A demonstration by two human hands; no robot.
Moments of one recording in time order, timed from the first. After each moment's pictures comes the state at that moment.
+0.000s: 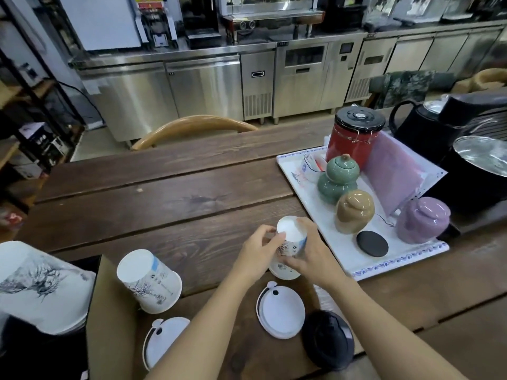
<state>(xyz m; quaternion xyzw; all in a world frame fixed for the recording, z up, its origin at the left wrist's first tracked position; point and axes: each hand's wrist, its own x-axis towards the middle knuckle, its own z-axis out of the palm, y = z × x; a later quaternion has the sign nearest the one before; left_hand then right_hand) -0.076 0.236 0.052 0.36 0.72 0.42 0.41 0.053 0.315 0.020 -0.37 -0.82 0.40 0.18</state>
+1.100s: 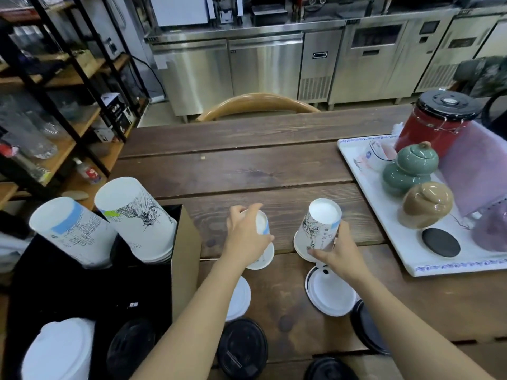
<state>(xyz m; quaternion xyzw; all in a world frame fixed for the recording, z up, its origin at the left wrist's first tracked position) -0.142 0.138 0.064 0.31 0.86 0.32 0.24 0.016 0.272 -0.011 -0.42 -0.75 0.49 0.15</state>
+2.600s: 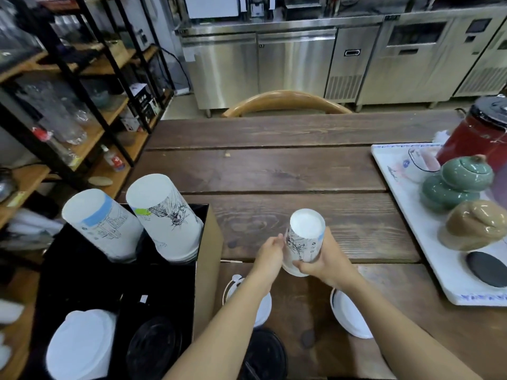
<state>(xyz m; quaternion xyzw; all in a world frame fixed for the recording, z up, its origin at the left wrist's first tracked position) -0.145 0.138 0.013 0.06 0.75 0.49 0.44 -0.047 0.243 -0.007 -0.30 -0.79 0.53 0.07</state>
